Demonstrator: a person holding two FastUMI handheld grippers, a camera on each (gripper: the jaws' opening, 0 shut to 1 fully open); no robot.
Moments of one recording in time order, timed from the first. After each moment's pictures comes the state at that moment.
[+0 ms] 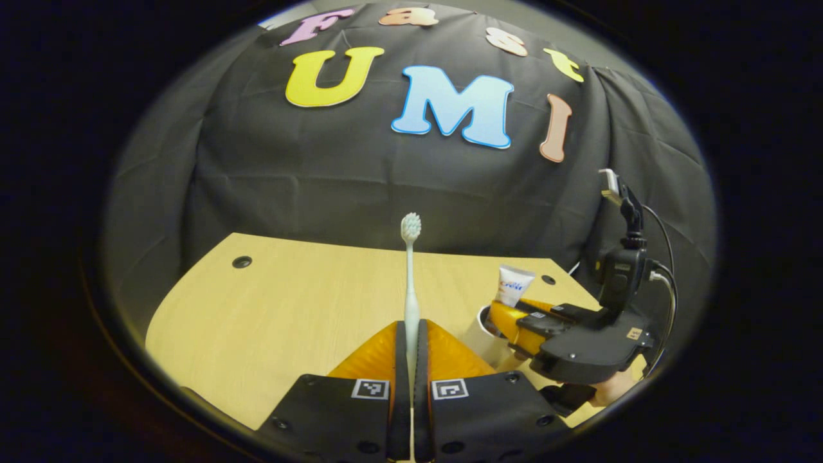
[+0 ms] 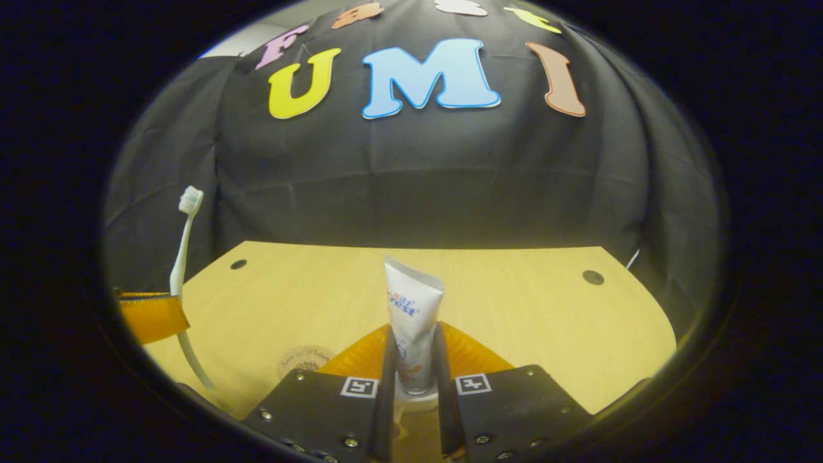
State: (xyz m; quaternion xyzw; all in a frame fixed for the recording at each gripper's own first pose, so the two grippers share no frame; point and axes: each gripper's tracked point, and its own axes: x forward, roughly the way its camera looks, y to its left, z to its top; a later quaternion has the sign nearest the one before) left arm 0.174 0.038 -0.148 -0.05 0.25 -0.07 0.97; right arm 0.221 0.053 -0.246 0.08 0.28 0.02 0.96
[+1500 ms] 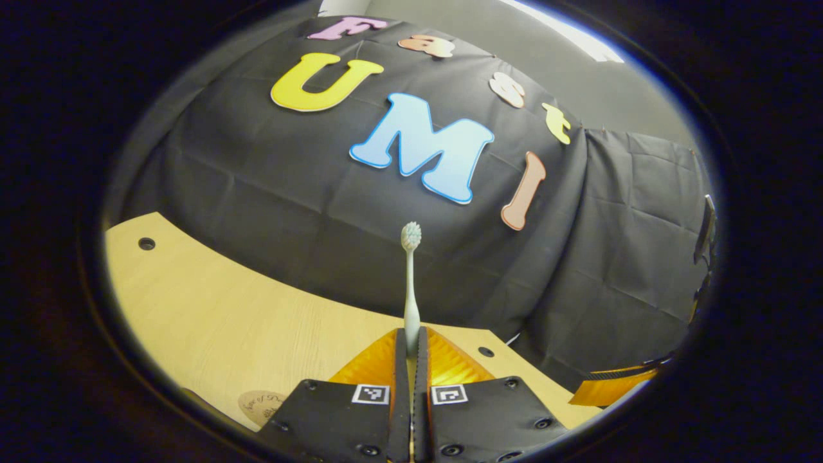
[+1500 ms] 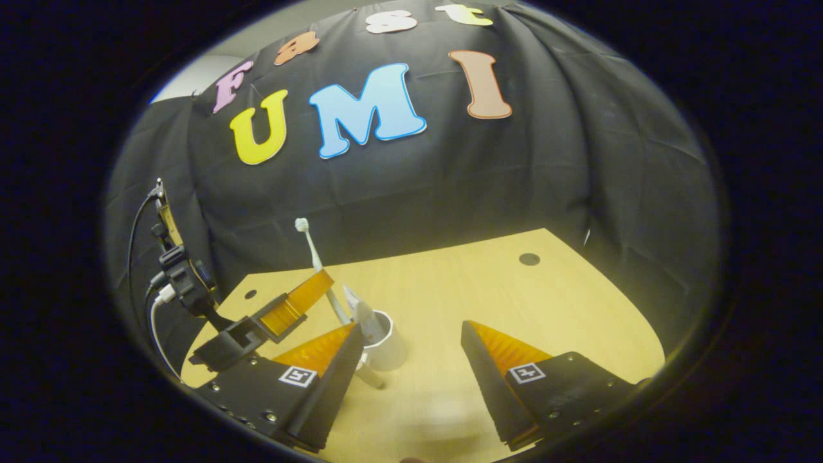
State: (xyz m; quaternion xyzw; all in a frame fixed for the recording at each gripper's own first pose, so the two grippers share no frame) left arm 0.281 -0.077 -0.154 -0.19 0.11 -0.18 0.96; right arm 0.111 -0.029 -0.159 0.17 0.28 -0.03 0.94
